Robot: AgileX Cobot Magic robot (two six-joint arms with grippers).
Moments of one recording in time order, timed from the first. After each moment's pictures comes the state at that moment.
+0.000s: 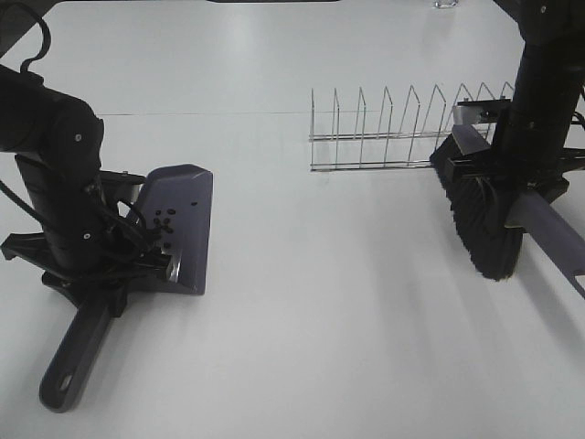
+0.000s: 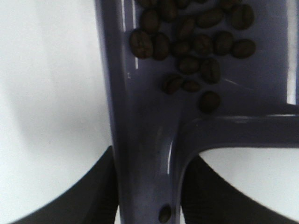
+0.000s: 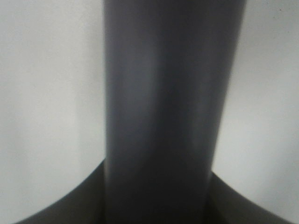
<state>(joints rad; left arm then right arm) -0.43 2.03 -1.11 0.03 0.81 -0.33 0.07 2.13 -1.50 0.02 1.23 0.00</state>
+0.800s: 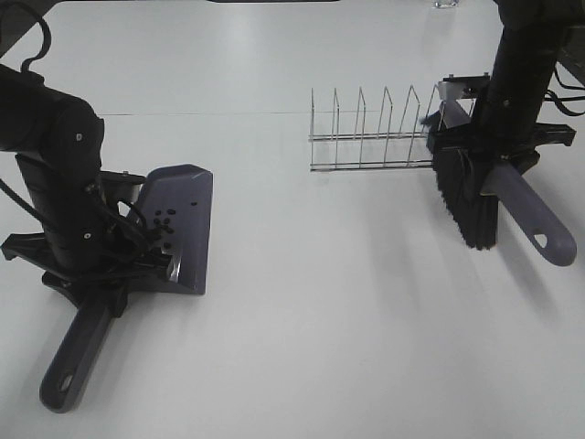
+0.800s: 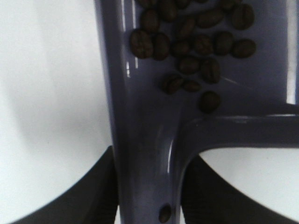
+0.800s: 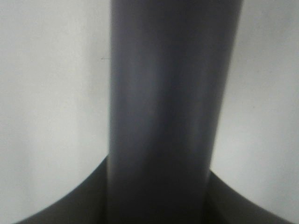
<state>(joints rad) -0.43 2.03 -1.11 0.03 0.81 -0.33 0.07 2.28 -1.78 0.02 1.25 0.00</state>
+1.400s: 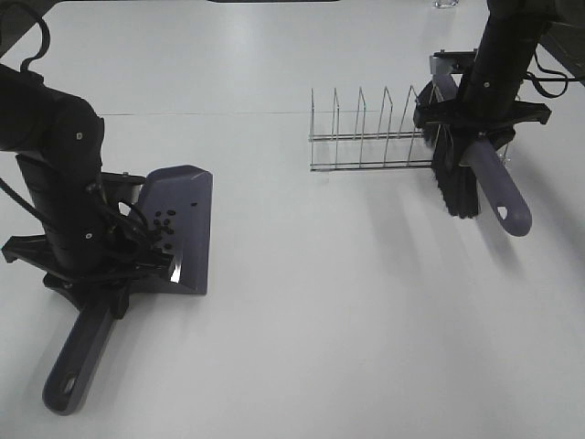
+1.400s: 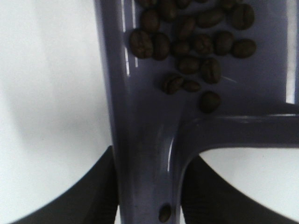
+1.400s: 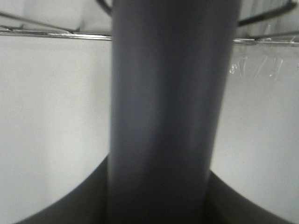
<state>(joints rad) -0.43 2.03 -1.11 0.00 0.82 -0.33 0.06 2.42 -2.04 0.03 1.24 0.02</state>
